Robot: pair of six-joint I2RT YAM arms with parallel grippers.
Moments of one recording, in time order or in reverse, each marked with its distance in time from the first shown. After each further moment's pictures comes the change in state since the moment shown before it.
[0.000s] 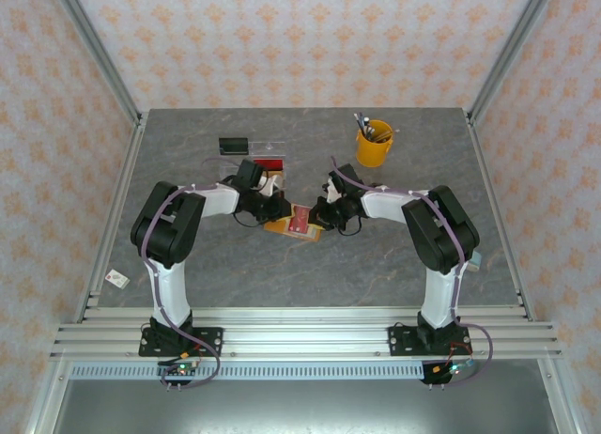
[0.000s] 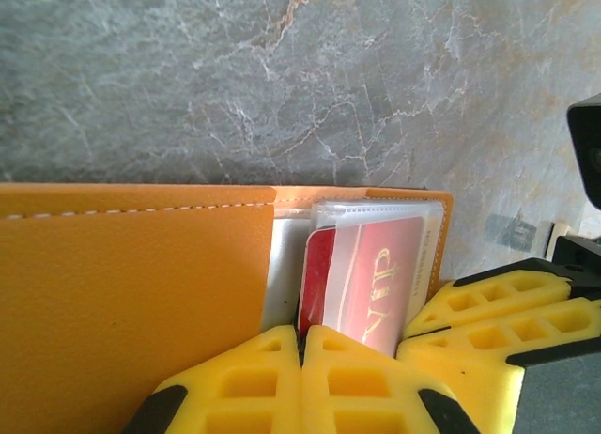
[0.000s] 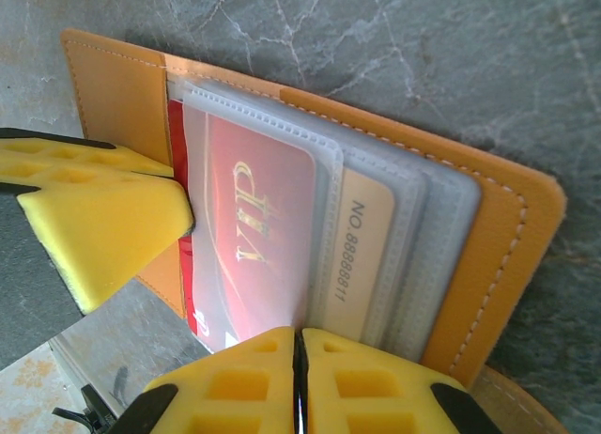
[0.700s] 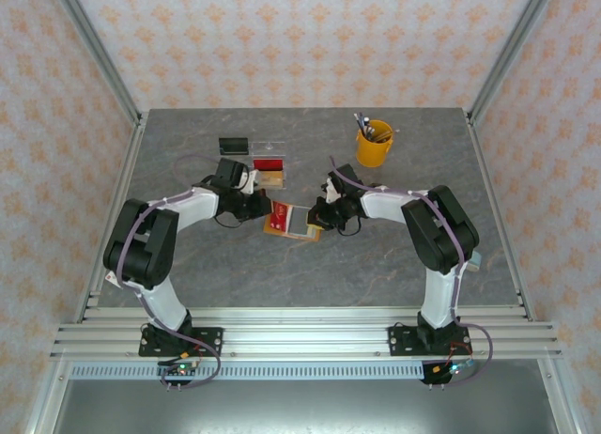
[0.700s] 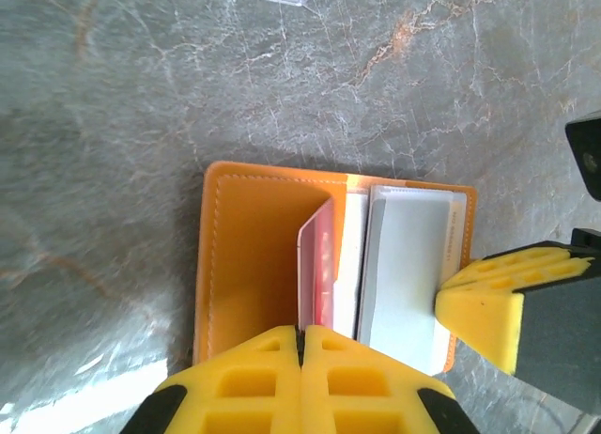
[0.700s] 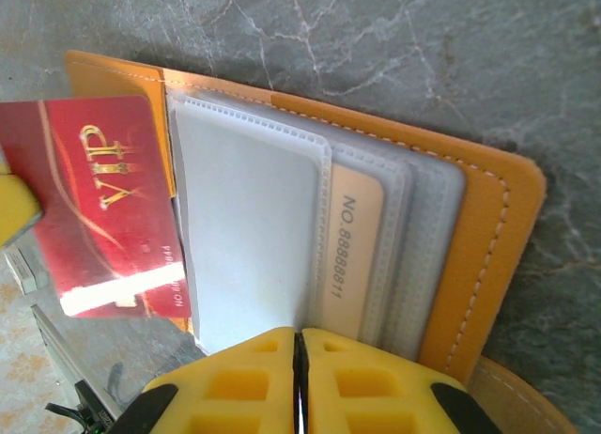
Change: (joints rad) left arm 0.075 -0.240 -0.101 -0.120 -0.170 0.089; right arm 0.002 -0.004 0.000 0.002 0.001 -0.021
